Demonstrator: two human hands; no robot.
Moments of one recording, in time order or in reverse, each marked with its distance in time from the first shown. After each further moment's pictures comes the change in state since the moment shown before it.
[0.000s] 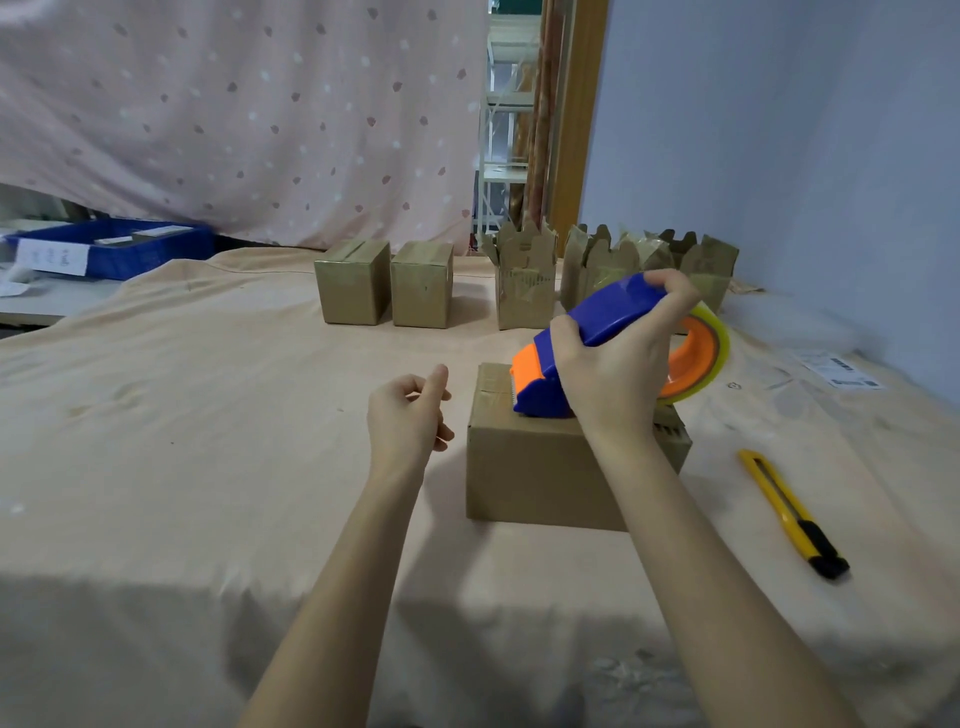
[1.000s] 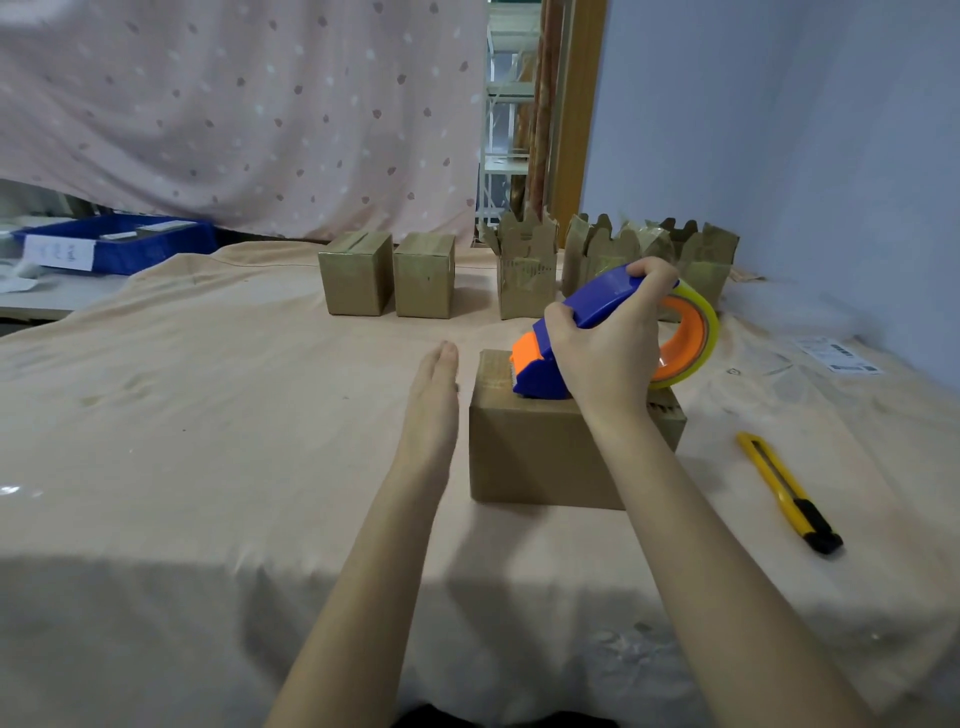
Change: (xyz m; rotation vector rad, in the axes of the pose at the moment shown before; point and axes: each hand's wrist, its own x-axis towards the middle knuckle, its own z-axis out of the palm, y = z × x) left_hand -0.031 0.017 0.009 -0.203 -0.185 -0.088; right_hand 0.001 -0.002 0.001 -0.122 -0.070 0.080
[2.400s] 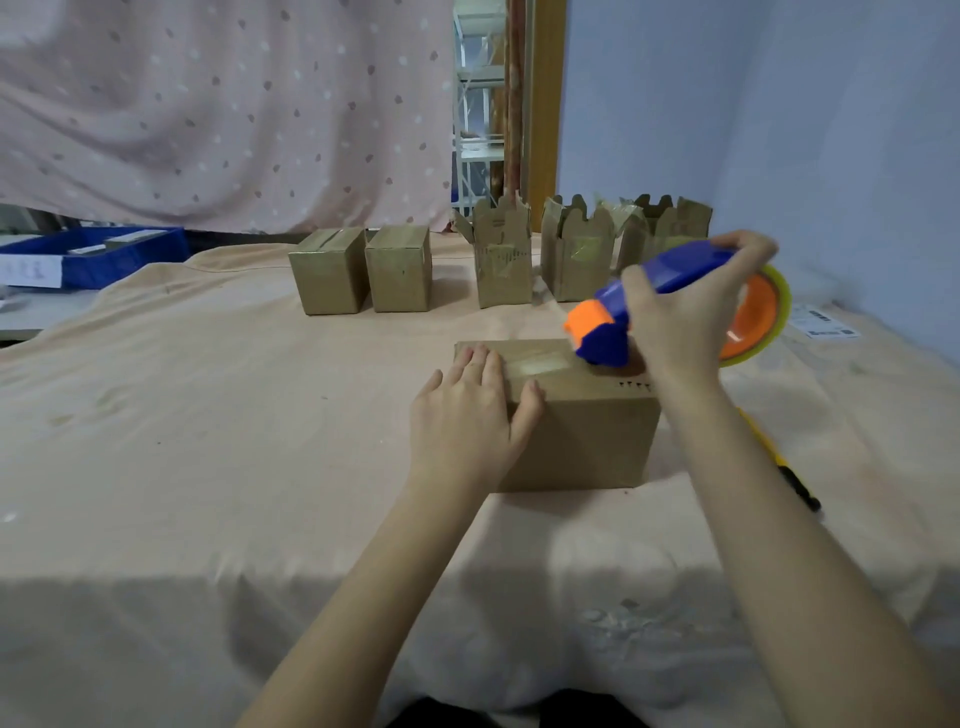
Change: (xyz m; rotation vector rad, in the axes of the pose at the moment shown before) left_hand -0.025 -0.003 0.030 1.356 -0.002 0.648; right_hand 0.031 0.029 -0.052 0.226 0.163 0.081
